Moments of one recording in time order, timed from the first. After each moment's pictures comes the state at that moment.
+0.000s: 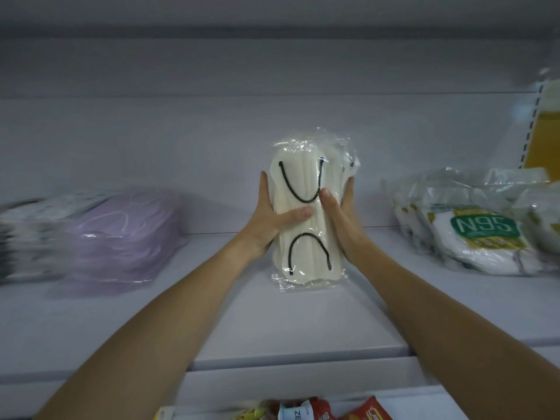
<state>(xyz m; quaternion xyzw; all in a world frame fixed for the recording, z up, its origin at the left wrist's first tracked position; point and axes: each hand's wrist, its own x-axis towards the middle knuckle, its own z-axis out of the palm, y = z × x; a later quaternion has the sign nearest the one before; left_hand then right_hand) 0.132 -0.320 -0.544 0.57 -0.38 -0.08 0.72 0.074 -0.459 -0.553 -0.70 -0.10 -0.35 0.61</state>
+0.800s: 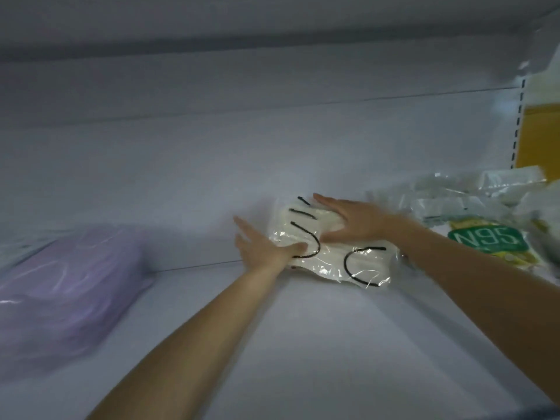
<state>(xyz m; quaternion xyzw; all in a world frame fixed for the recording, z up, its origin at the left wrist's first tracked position) 0.166 -0.390 -0.562 0.80 -0.13 0.06 0.58 0.127 -0.590 -0.521 -0.99 -0.01 -0.15 0.07</state>
